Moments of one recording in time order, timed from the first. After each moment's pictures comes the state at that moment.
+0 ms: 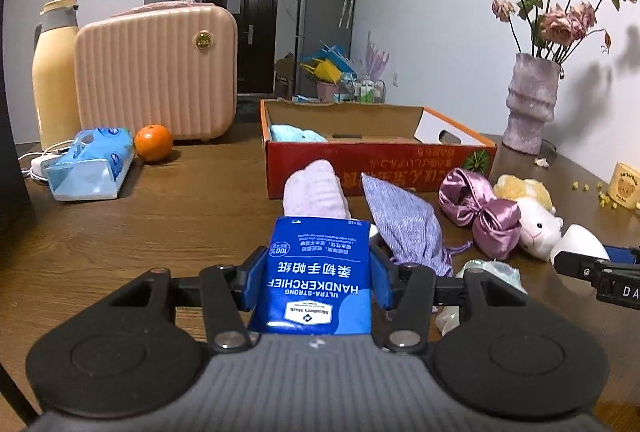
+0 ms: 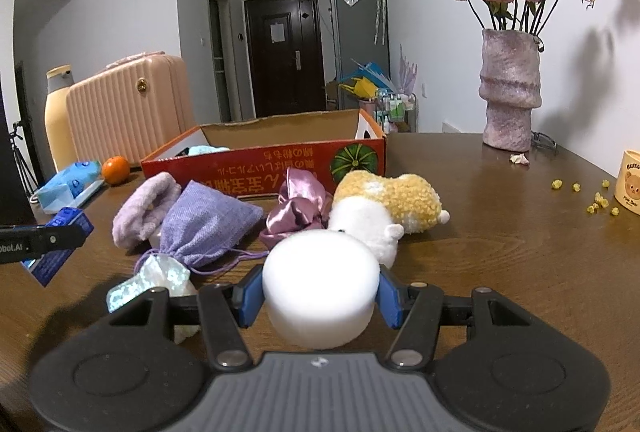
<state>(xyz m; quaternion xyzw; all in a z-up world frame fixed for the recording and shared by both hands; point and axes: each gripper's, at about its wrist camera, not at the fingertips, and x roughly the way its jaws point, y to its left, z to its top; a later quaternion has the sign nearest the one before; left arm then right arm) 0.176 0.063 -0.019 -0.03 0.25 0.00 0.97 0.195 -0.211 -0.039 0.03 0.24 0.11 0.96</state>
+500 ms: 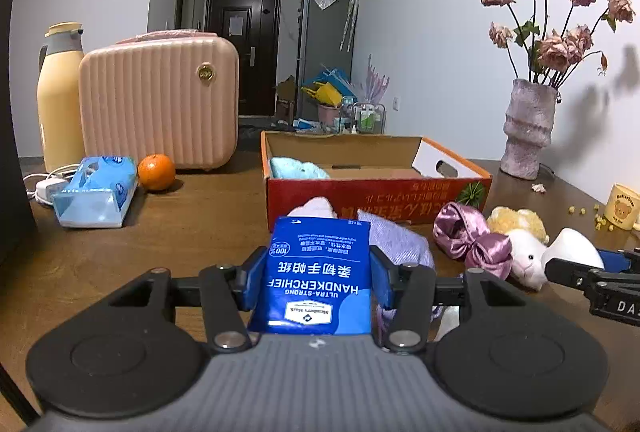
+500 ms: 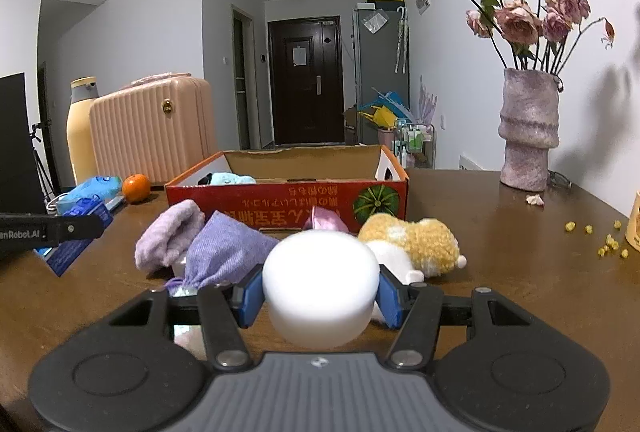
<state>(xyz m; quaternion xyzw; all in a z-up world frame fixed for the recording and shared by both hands) 0.171 0.061 0.000 -0.03 0.21 0.00 0.98 0.193 -0.200 -0.018 0.01 0.19 0.14 0.97</state>
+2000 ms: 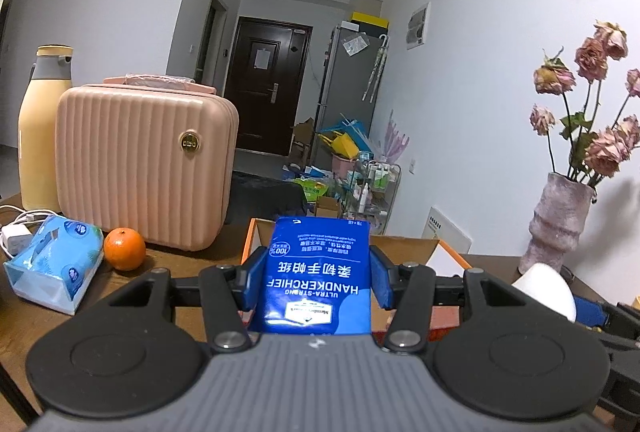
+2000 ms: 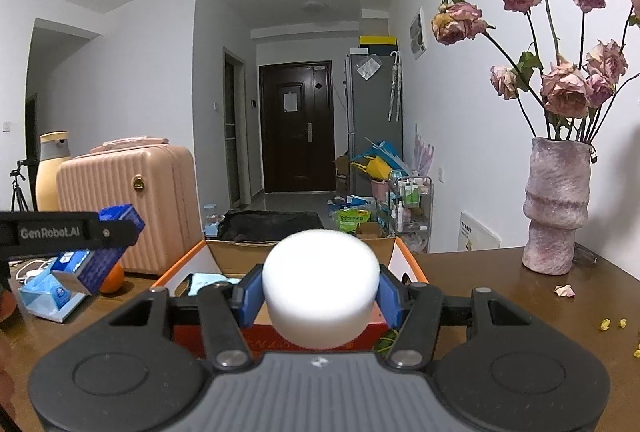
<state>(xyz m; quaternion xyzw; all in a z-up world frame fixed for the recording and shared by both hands) 0.284 0.058 0.058 -0.09 0.14 0.03 0.99 0.310 -0.155 0.039 0.02 0.12 0.12 0.98</state>
